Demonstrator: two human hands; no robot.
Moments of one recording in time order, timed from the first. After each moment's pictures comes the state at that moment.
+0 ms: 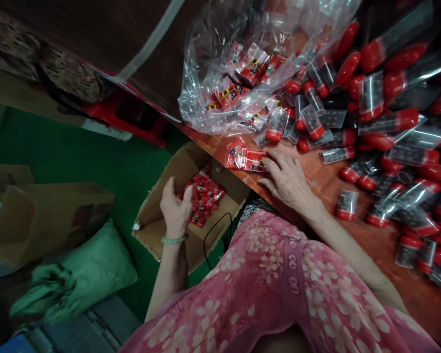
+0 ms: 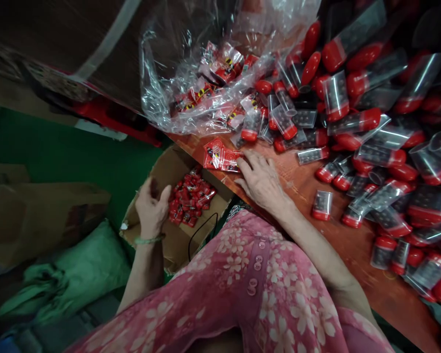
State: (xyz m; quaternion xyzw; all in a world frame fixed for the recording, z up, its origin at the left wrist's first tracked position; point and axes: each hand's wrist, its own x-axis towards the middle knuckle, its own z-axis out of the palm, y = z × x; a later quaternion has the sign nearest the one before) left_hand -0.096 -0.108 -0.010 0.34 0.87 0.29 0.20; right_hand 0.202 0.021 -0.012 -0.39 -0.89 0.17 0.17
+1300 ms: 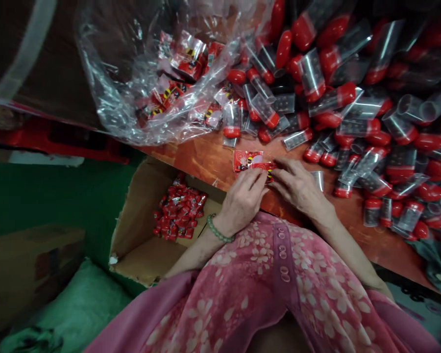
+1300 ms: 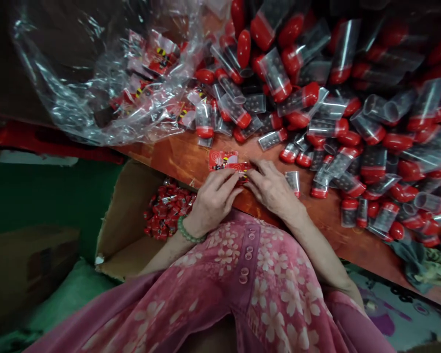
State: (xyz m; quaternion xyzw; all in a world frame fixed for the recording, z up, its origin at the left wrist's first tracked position) left_hand 0.078 -0.037 0.003 0.83 0.47 0.26 0.17; right_hand 0.286 -0.014 0.002 -0.48 -0.83 0.23 0.16
